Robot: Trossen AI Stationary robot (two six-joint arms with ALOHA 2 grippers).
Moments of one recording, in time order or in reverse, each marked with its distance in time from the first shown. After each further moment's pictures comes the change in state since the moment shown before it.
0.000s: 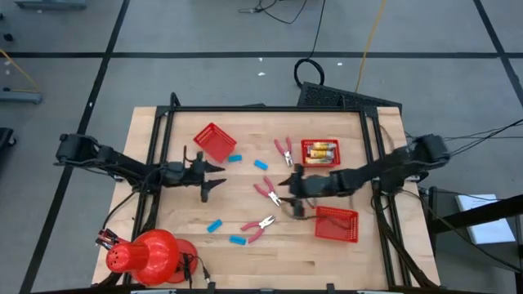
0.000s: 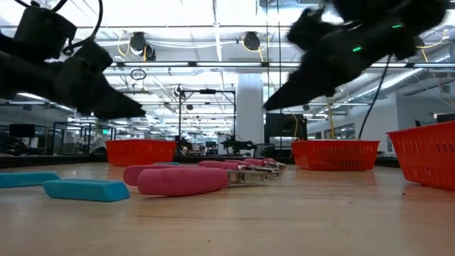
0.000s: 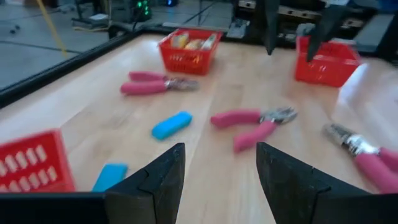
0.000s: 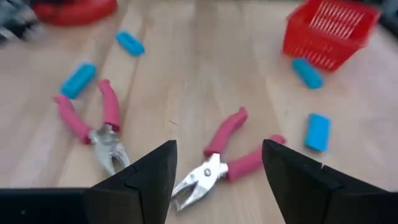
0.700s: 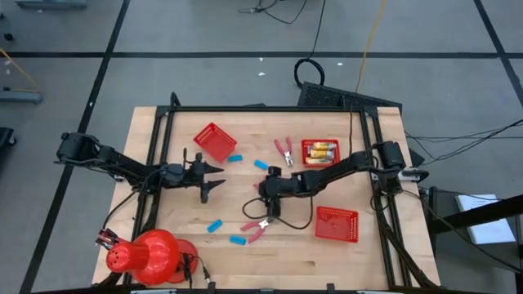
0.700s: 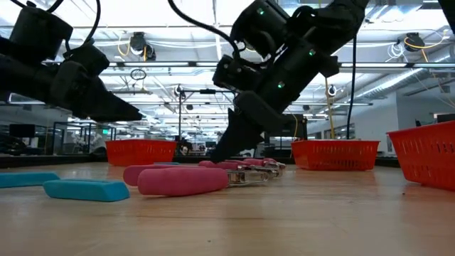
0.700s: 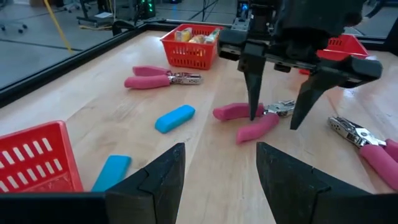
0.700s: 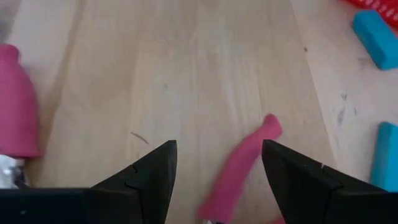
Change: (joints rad) left arm -0.039 0.004 -0.010 -0.002 -0.051 -0.002; right arm -0.075 0.412 0.420 -0.259 -0.057 -0.031
